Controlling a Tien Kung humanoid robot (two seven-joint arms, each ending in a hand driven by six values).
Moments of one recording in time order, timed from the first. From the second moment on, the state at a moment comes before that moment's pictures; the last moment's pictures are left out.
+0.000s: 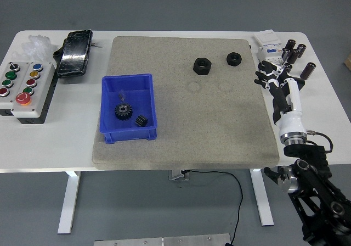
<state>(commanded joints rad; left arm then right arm) -0.10 0.07 -1.76 -0.18 1.64 -0.02 0.27 0.10 -0.13 1.26 1.41 -1.00 -0.41 0.35</state>
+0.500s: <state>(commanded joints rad) -0.10 0.06 -1.75 -0.18 1.63 -0.02 0.27 0.09 -0.14 1.30 1.43 -0.92 -0.51 0.46</state>
